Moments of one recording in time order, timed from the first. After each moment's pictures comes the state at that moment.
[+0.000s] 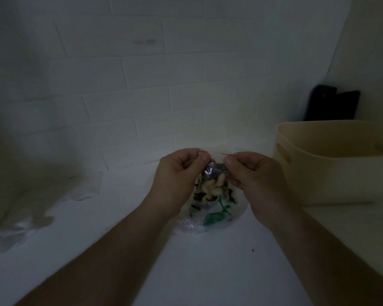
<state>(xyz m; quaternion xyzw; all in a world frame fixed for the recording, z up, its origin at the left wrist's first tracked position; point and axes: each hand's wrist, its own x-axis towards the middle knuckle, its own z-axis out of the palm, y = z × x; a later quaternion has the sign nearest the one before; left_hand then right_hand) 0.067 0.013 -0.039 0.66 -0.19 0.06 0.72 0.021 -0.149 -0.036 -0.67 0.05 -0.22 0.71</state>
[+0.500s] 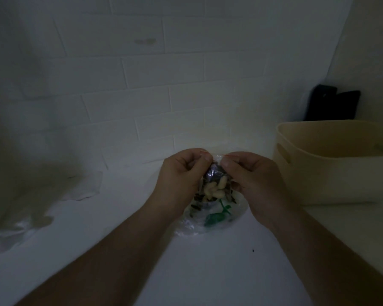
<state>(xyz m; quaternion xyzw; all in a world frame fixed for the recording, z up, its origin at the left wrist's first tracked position) 0.063 0.007 -0.039 0.65 -0.19 0.05 0.73 0.018 -0.148 -0.033 -0.67 0.00 -0.17 0.72</state>
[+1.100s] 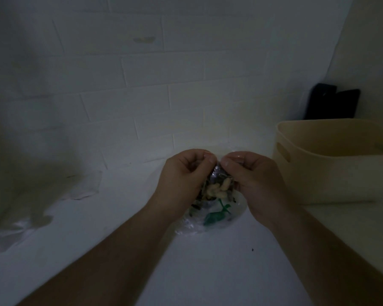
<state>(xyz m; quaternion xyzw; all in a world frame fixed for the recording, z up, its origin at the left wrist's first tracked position) 0.058 0.007 -0.039 0.67 -0.22 0.05 0.70 0.024 -0.150 -0.040 -0.68 -0.01 -0.19 0.71</state>
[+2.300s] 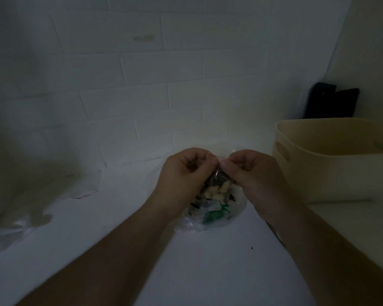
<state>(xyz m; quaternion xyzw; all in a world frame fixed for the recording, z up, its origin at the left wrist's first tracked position) 0.055 0.009 -0.037 0.69 -0.21 0.05 0.69 0.016 -0.154 -0.030 -0.74 0.01 -0.19 0.64</state>
